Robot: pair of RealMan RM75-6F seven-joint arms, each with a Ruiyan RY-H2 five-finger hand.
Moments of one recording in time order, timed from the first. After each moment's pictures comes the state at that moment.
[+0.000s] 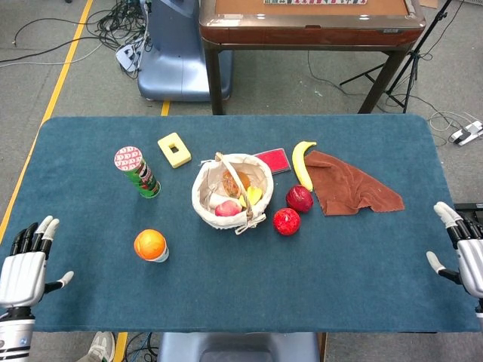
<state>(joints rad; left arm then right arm) -0.11 -1.15 -0.08 -1.84 1.37 1.50 0.40 0.06 -0.99 0.07 -1.62 -1.50 1.49 0.06</state>
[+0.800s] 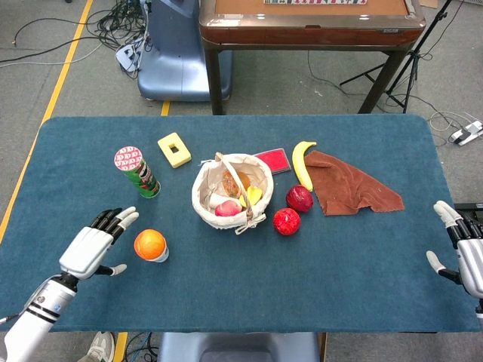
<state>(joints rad) -0.40 -1.07 -0.08 -1.79 1.55 1.10 0.11 0.06 -0.98 0.07 -1.64 -1.51 1.50 0.05</state>
